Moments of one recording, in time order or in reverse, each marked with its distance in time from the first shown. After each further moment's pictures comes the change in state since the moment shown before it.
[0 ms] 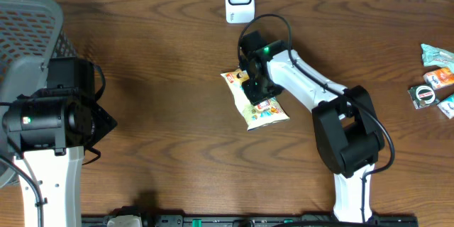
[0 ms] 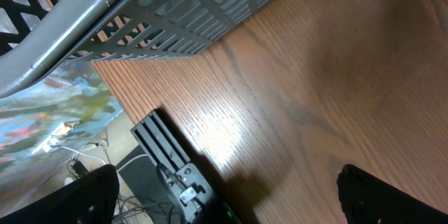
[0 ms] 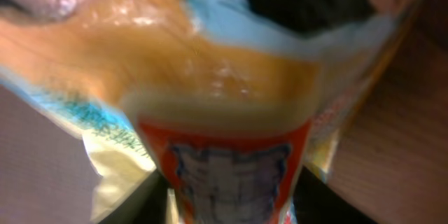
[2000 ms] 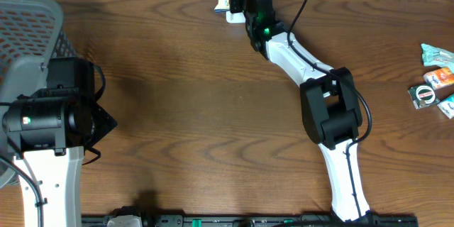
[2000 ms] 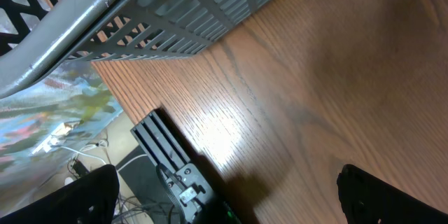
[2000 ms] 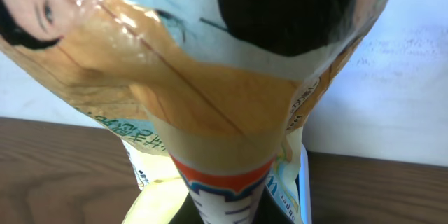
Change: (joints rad) left arm 0.000 0.000 0.000 0.000 0.000 0.000; right arm -0.094 0.285 0.341 1.213 0.178 0.105
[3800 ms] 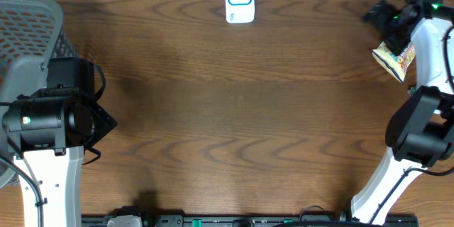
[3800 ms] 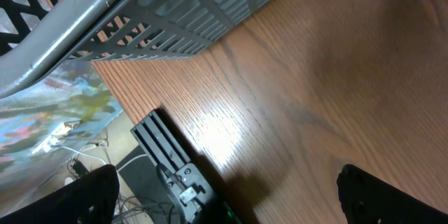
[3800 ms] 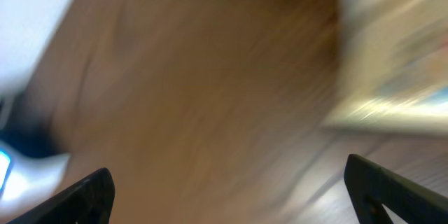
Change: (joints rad) left arm 0.000 0.000 0.000 0.000 0.000 0.000; right arm -0.661 -0.270 0.010 -1.179 -0.445 0.346
